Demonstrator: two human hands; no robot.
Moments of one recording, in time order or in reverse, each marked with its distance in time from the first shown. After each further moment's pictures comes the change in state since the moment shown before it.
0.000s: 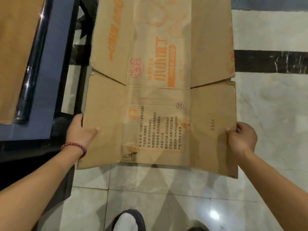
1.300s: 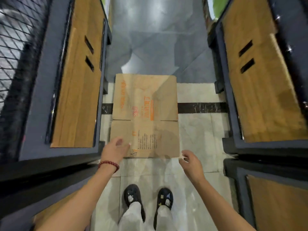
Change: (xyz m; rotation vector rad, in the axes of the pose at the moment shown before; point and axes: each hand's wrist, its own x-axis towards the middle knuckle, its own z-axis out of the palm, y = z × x) left_hand -0.280 0.281 -0.297 -0.086 -0.348 0.045; right_hand -0.288 -0.218 -0.354 -0.002 -0.409 -0.060
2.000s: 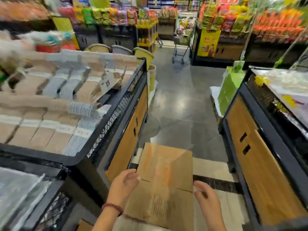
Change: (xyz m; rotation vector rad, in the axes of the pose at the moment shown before) left_hand -0.238 0.026 -0.117 -0.396 0.170 0.333; right_hand -0.191 -0.077 -0.082 0.330 0.123 -0.433
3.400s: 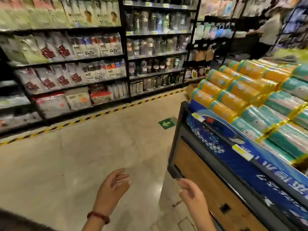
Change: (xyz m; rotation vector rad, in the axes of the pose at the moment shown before) left_hand -0.801 -0.216 0.184 -0.754 2.326 -0.462; right_hand -0.630 0.143 0.064 -0.692 -2.394 -0.741
